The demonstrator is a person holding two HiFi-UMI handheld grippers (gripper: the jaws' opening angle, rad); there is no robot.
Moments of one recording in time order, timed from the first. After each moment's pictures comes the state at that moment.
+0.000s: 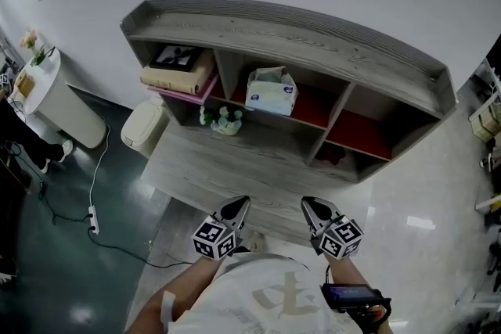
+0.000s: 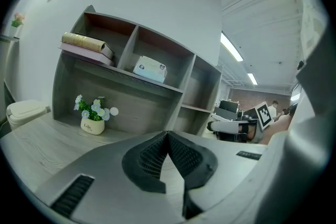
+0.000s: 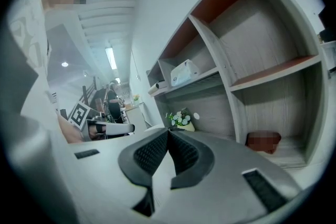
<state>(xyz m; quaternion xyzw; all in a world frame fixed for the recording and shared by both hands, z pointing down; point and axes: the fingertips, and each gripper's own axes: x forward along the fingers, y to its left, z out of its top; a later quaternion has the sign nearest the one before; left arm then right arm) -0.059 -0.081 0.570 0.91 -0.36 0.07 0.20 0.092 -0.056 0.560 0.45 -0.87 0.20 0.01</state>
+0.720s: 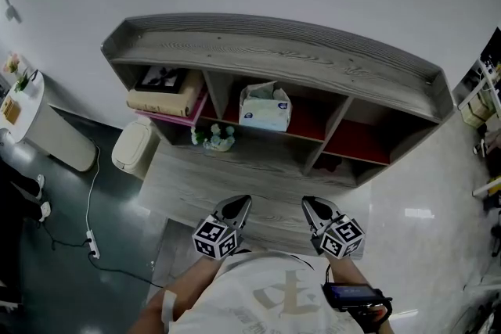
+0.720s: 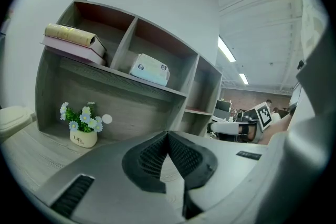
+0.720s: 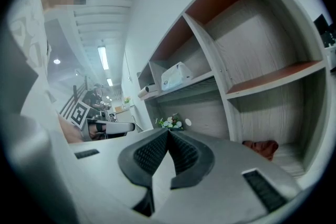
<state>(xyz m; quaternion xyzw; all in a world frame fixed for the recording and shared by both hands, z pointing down) -0.049 -0.142 0.564 0.93 -0.32 0.07 0.18 0.096 -0.101 0.555 0.49 -0.85 0.19 0.00</state>
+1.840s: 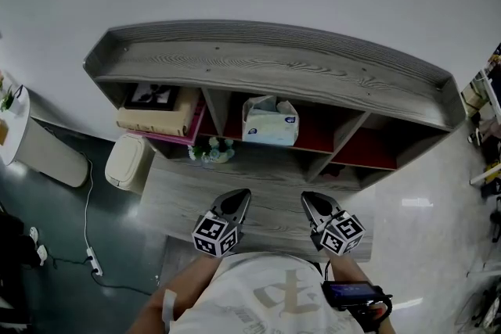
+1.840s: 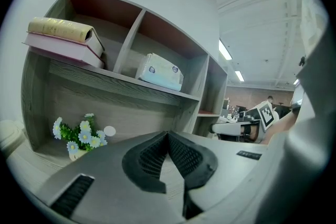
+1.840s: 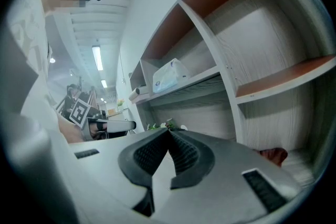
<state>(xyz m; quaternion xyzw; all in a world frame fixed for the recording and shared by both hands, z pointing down) -0.056 -0.218 0.560 0.94 -0.29 0.07 0.16 0.083 -0.165 0.558 0.52 -0.84 0.18 -0.01</state>
